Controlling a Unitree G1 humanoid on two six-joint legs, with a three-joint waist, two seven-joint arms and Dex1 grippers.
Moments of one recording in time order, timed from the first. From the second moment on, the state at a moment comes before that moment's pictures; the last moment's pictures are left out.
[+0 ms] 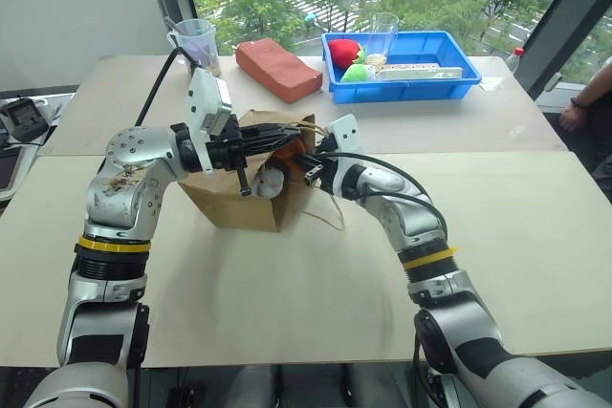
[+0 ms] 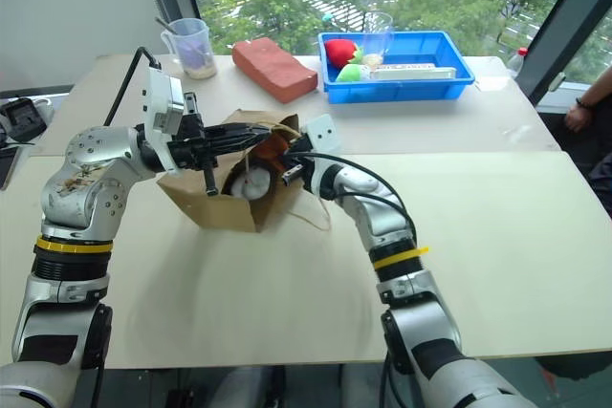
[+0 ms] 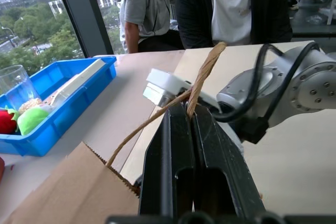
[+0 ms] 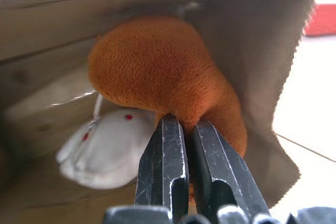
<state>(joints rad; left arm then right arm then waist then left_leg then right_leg) -0.74 0.58 0.02 -0.01 -0.48 0.37 -1.11 -0.82 -0.08 0.10 0.38 0.21 0.47 0.49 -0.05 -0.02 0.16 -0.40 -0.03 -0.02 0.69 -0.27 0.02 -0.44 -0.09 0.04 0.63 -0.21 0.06</state>
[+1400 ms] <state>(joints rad) -0.74 0.57 0.01 0.02 -0.47 0.35 -1.12 -0.49 -0.47 0.27 -0.08 0.21 0.59 0.84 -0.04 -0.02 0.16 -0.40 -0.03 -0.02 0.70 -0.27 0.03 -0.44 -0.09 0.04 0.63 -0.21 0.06</state>
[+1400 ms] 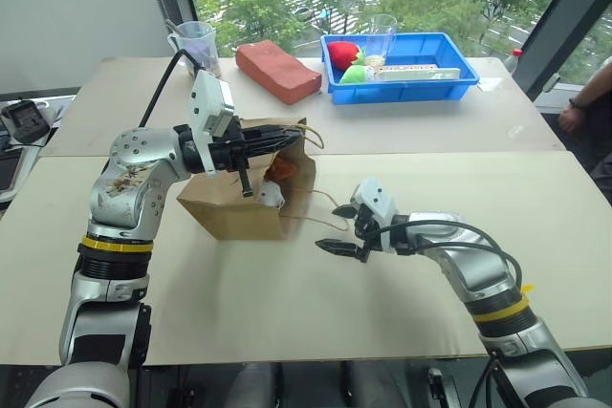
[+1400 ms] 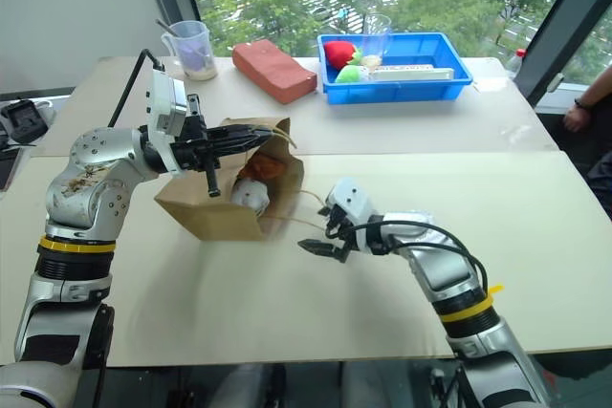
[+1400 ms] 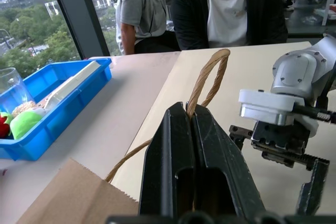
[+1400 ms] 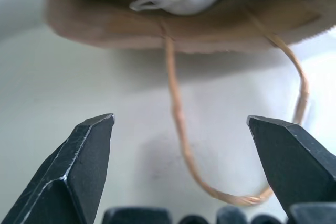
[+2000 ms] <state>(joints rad) -0.89 0.49 0.02 0.22 -0.42 0.27 -1.05 -0.46 -0.43 0.06 -0.37 0.26 0.54 0.66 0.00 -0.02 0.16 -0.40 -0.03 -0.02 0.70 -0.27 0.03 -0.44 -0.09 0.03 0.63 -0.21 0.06</state>
